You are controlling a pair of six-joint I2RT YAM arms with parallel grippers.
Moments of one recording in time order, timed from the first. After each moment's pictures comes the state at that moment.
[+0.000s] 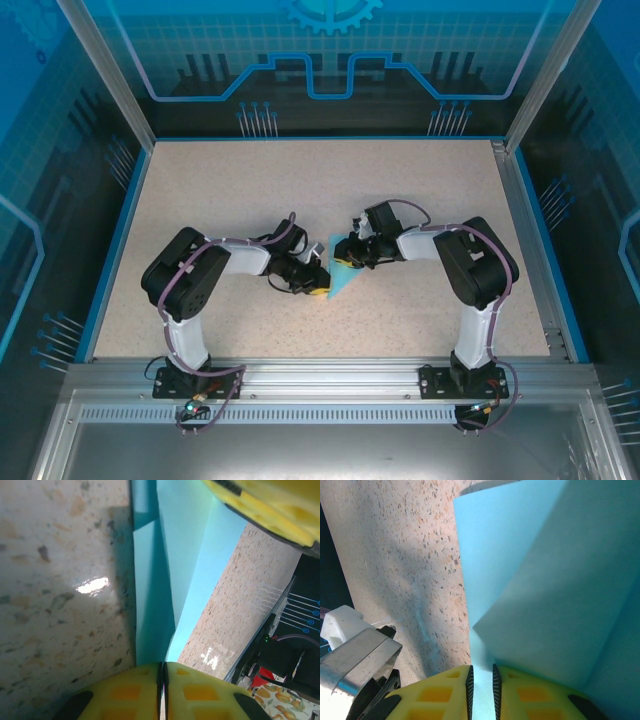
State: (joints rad) left arm -0.52 1.86 0.87 -0.12 0.78 -0.72; right arm 0.46 1.93 0.96 0.01 -0.62 0.83
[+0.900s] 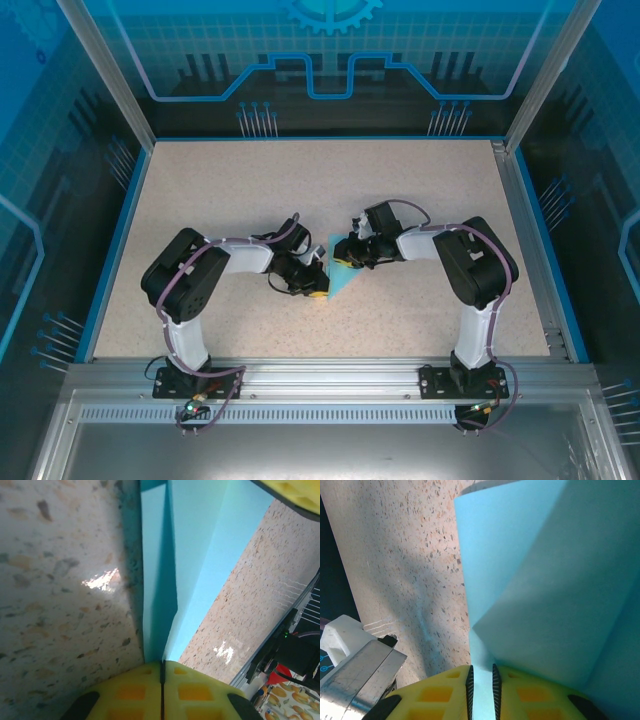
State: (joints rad) left arm -0.55 1.85 0.91 -0.25 0.72 -0.66; right arm 0.46 1.93 0.96 0.01 -0.63 0.83
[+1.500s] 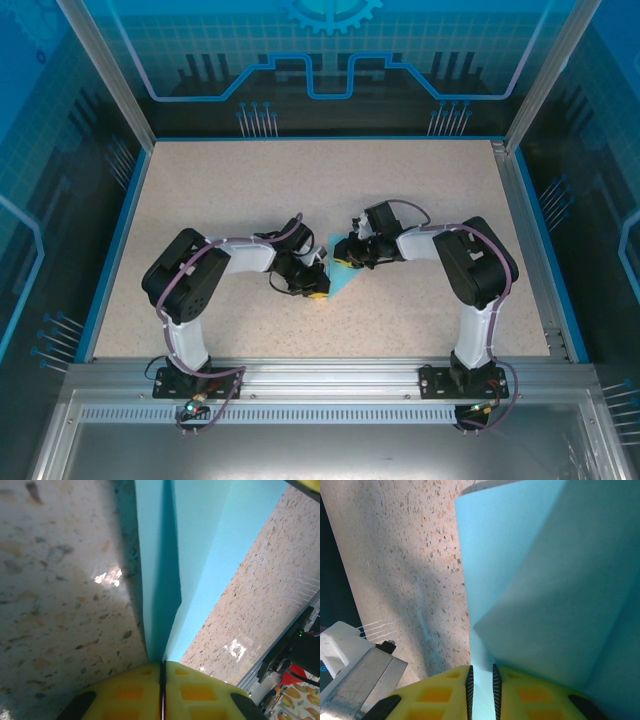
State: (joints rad) left arm -0.56 1.85 0.94 -0.33 0.68 -0.63; right arm 0.46 1.93 0.96 0.01 -0.63 0.83
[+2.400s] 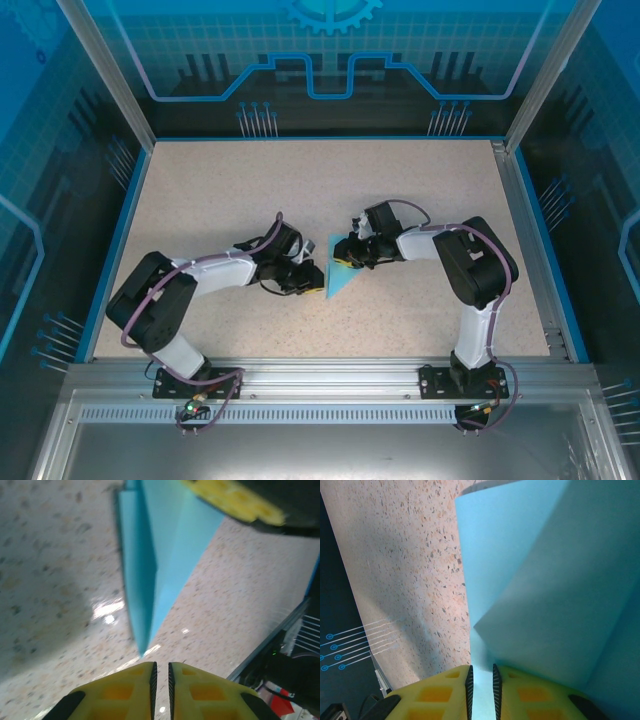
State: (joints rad) left arm -0.56 1.62 0.79 -0.19 0.59 -0.81; right arm 0.46 1.93 0.96 0.01 -0.63 0.83
